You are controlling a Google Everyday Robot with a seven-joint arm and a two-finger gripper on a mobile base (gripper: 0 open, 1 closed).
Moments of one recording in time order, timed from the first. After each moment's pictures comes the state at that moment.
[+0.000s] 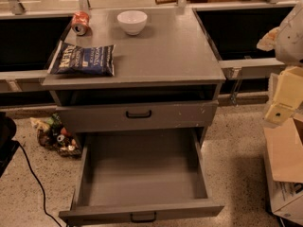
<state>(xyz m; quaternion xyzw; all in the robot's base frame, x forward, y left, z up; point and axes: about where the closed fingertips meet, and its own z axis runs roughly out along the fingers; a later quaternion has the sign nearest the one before) 0.438 -0.216 0.977 -0.60 0.78 -0.04 0.16</state>
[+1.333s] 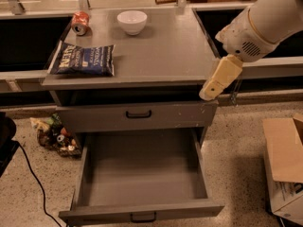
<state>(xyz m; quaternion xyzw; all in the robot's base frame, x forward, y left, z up) 0.536 -0.145 0.951 -0.56 0.77 0.04 0.29</state>
